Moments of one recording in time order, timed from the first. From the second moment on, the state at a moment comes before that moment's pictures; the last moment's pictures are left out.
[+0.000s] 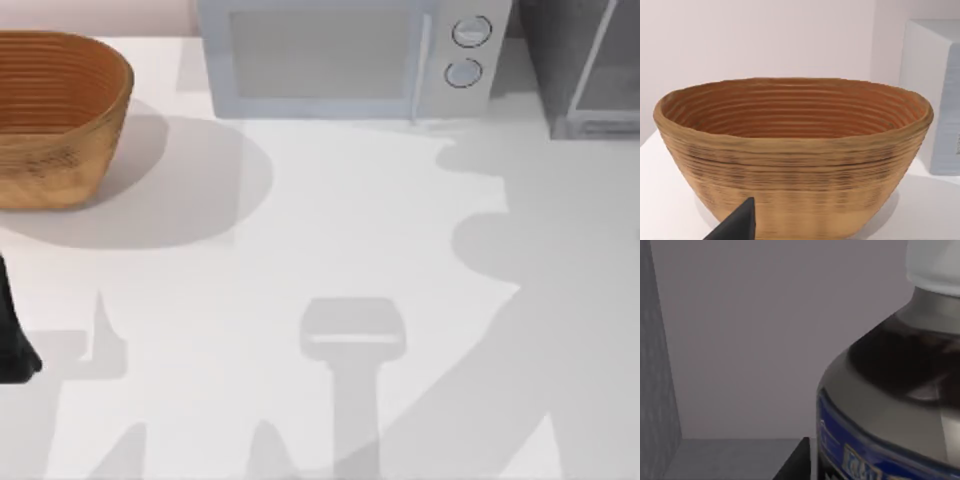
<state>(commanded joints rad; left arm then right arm) 0.00 0.00 0.00 0.00 0.00 0.00 -0.24 2.08 1.23 0.84 -0.20 0.01</state>
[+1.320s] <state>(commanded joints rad) 0.00 0.00 0.00 0.00 0.00 0.00 -0.23 1.51 0.75 0.81 -0.20 0.01</state>
